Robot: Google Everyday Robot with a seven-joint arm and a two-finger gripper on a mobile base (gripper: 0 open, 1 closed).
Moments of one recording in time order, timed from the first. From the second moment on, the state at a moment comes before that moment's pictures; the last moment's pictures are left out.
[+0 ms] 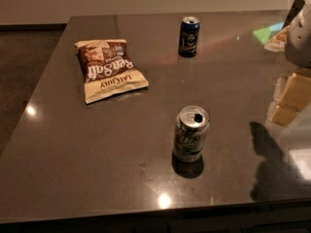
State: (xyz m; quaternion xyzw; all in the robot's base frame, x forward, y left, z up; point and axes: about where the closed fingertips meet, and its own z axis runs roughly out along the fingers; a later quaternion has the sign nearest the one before) arm 0.438 -0.217 0.976 -0.60 0.78 -0.03 0.16
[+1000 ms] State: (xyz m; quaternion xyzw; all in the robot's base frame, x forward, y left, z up) arm 0.431 -0.190 0.956 -0.62 0.76 0.02 0.19
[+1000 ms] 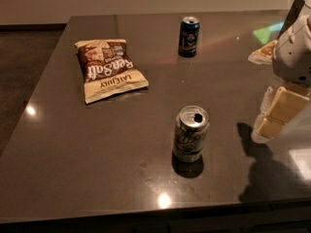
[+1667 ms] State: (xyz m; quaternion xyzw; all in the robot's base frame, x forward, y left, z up) arm 0.419 -0.141 0.923 -0.63 0.74 0.10 0.23
